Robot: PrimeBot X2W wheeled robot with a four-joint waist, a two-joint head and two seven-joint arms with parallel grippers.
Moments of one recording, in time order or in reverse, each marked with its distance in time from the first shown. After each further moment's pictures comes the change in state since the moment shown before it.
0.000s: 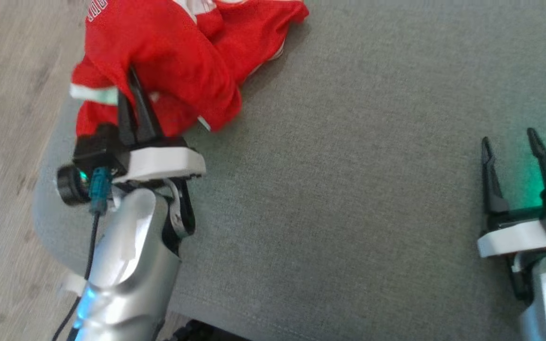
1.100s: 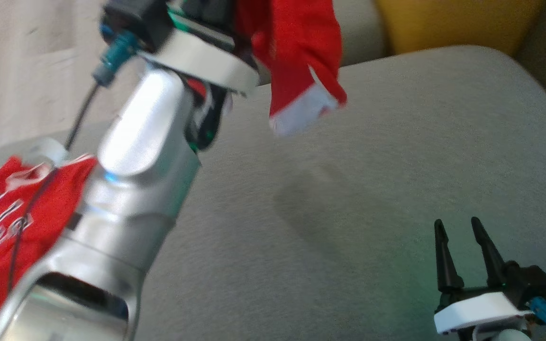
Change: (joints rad) left arm -0.472 0.000 -0.224 0.257 -0.117 -0.458 -0.001; right arm 0.233 0.123 0.078 0.016 0.221 0.000 0.006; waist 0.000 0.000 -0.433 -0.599
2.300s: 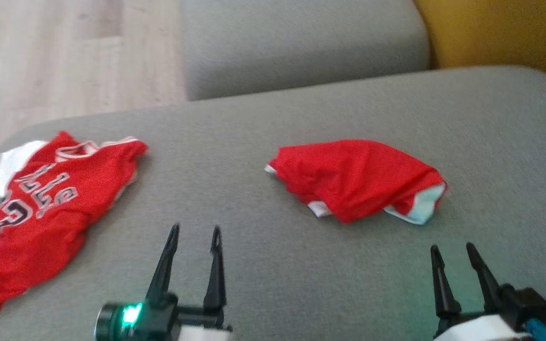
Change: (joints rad) left arm 1.048 0.026 0.141 -0.522 0.382 0.267 0.001; right arm 0.058 0.000 0.011 0.016 0.015 0.000 0.000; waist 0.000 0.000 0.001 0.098
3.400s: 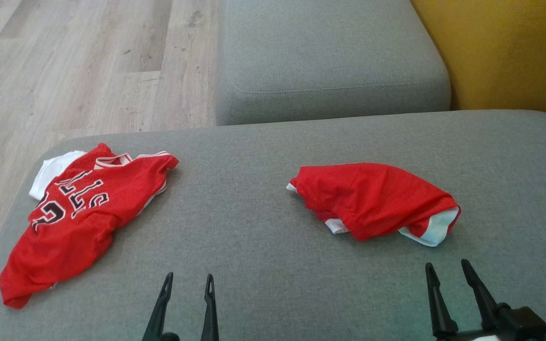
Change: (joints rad) left arm 0.166 0.002 0.028 0.030 0.083 0.050 0.000; right arm 0.100 0.001 0.031 -0.080 -0.022 0.000 0.002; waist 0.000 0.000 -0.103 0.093
